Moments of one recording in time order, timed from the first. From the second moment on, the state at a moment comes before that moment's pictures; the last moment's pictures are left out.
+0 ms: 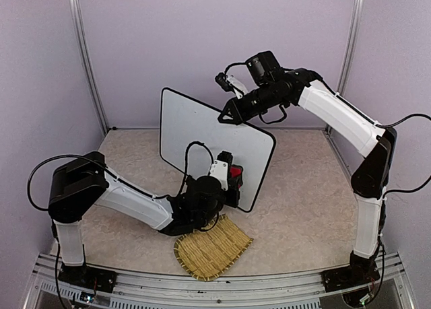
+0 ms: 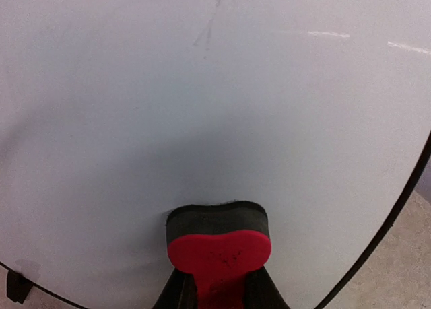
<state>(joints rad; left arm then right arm) -1.16 1.99 1.04 0.79 -0.64 -0.22 0.72 2.02 2.21 -0.89 -0.33 0.02</state>
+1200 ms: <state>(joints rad) -1.07 1.96 0.92 0.86 -0.50 -0.32 0.74 2.04 2.28 -0.92 -0.21 0.05</state>
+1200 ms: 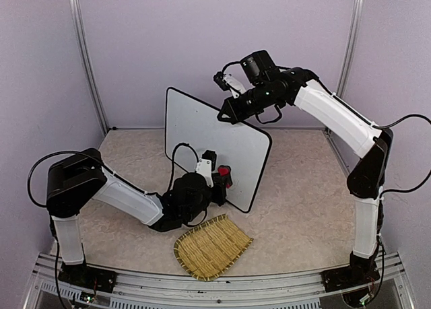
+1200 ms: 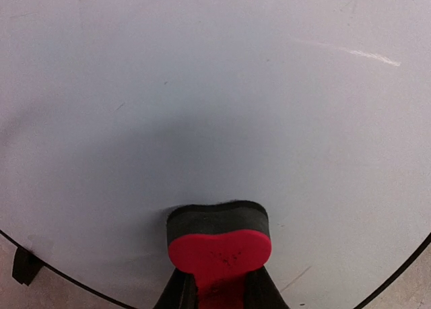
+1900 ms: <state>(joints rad) -1.03 2.00 0.91 0.82 -0.59 -0.36 0.74 2.05 2.28 -0.92 -0.17 0.07</state>
